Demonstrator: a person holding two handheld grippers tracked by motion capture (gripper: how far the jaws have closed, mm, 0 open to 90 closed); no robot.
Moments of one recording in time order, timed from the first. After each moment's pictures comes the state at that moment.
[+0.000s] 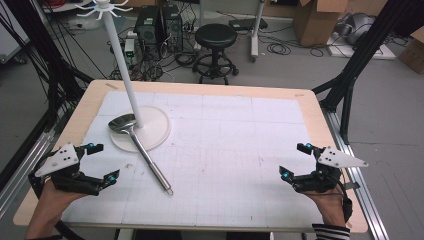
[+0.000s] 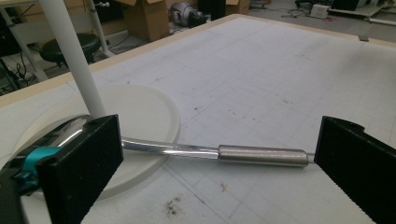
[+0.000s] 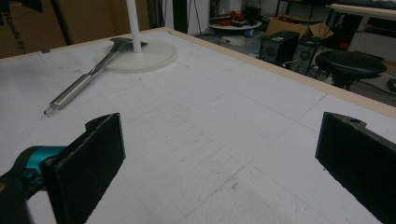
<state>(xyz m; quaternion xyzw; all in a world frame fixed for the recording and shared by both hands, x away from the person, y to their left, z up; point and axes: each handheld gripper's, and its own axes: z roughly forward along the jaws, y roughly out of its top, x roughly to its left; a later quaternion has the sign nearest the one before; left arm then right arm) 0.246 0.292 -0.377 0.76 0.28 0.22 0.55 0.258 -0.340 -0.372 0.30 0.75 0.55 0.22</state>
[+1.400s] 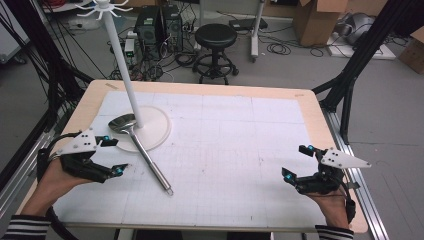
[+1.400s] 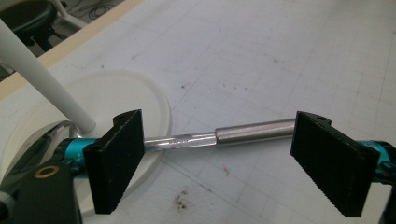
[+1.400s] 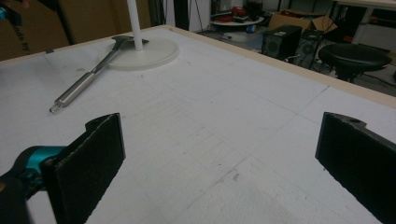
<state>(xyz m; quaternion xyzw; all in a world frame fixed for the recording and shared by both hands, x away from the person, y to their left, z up) 0.279 0.269 -0.347 0.85 0.22 0.17 0.45 0.255 -0.346 -0.373 0.31 0.75 0.55 0.21</state>
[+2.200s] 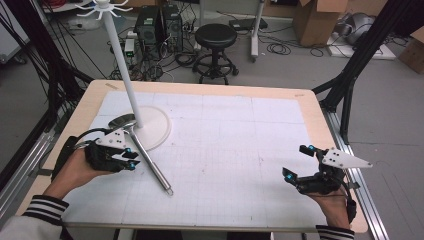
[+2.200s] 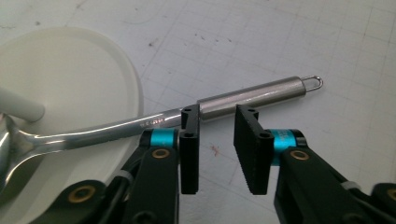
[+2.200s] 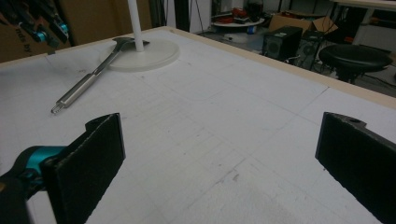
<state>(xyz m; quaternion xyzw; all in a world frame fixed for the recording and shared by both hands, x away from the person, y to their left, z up) 0.307 0.226 -0.356 0.93 0.18 0.10 0.32 0.255 -0.348 -0.373 0.31 0.75 0.55 0.21</state>
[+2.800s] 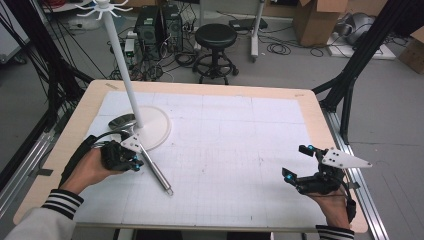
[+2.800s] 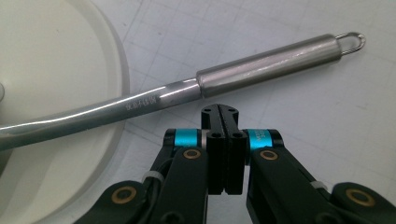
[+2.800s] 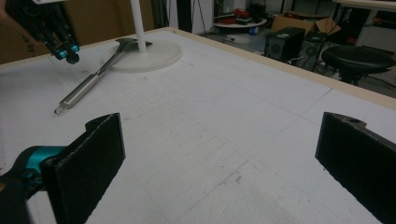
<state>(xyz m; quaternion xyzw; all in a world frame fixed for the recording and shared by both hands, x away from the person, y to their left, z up) 0.322 0.203 -0.380 0.95 0.19 0.08 0.22 0.255 -0.347 -0.372 0.30 0.75 0.55 0.20</state>
